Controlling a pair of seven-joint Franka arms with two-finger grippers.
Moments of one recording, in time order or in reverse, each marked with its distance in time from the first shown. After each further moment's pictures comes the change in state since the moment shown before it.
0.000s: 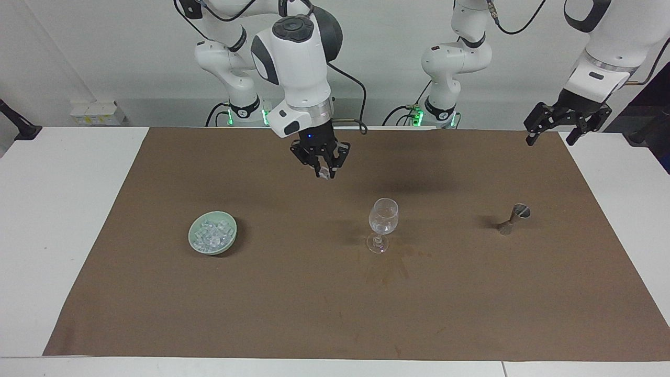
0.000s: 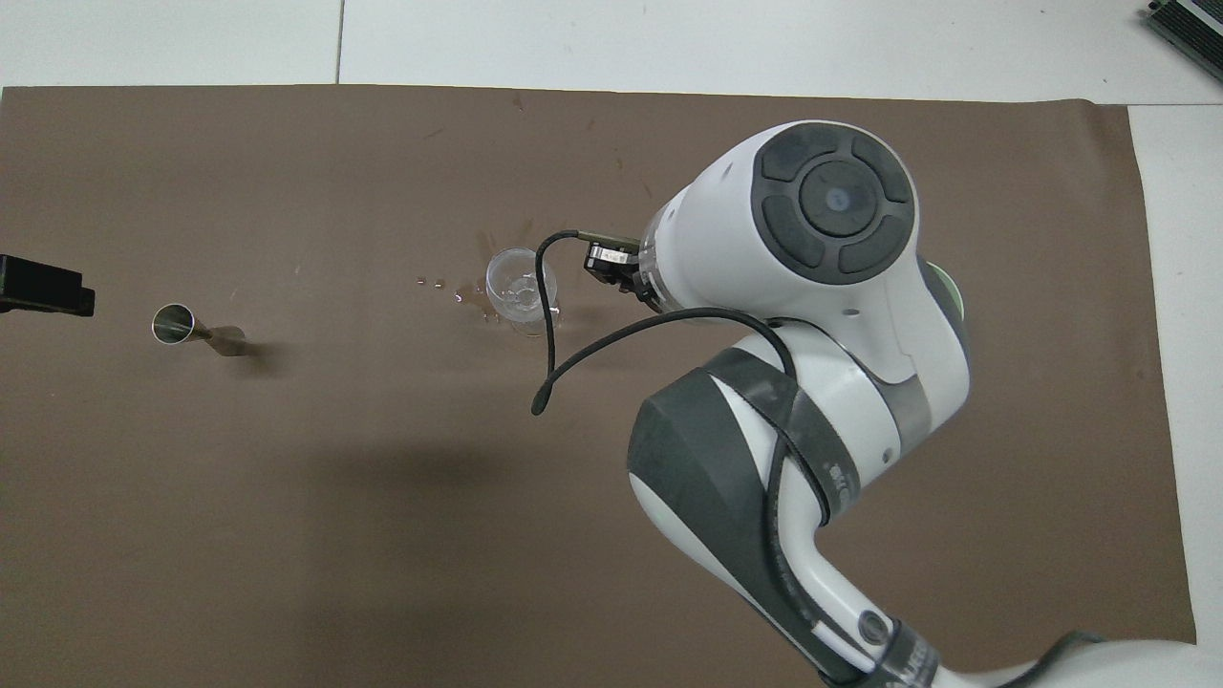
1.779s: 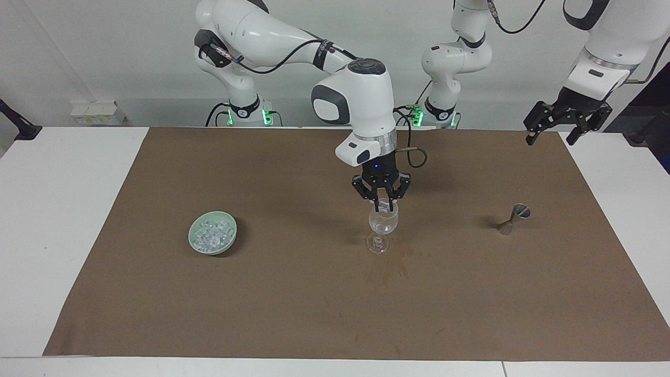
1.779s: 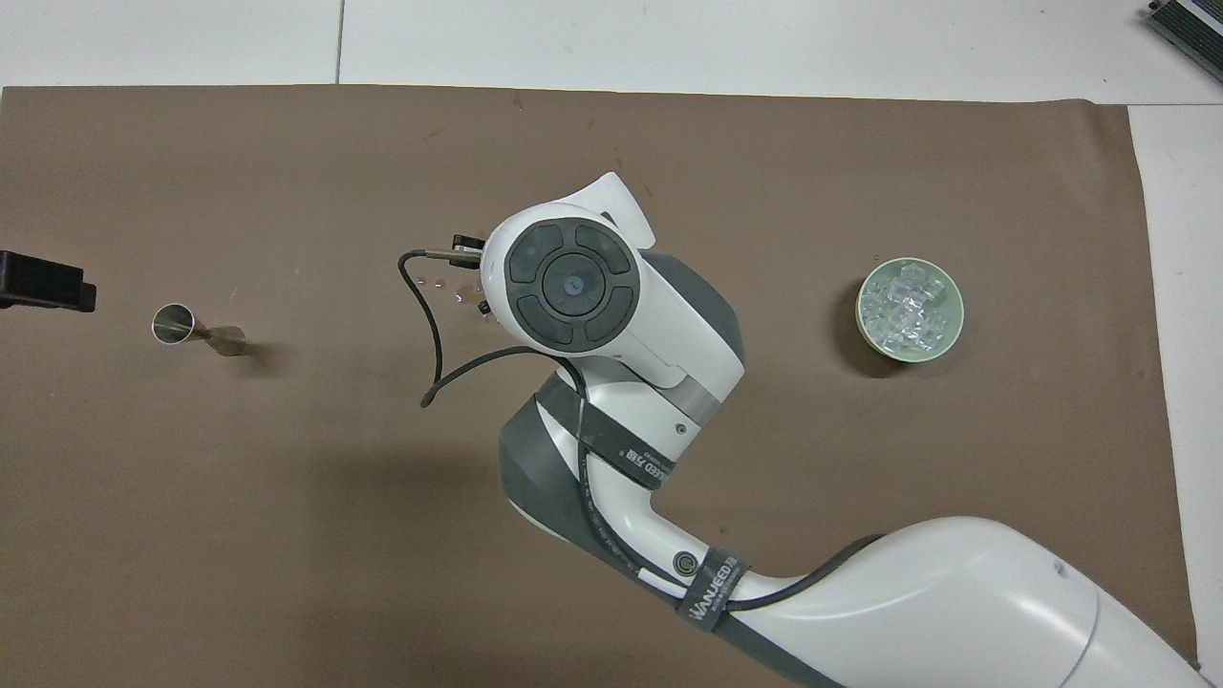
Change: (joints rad) left arm -0.007 0.000 -0.001 0.007 0.000 0.005 0.000; right arm 0.092 0.270 0.134 0.137 -0.350 0.177 0.161
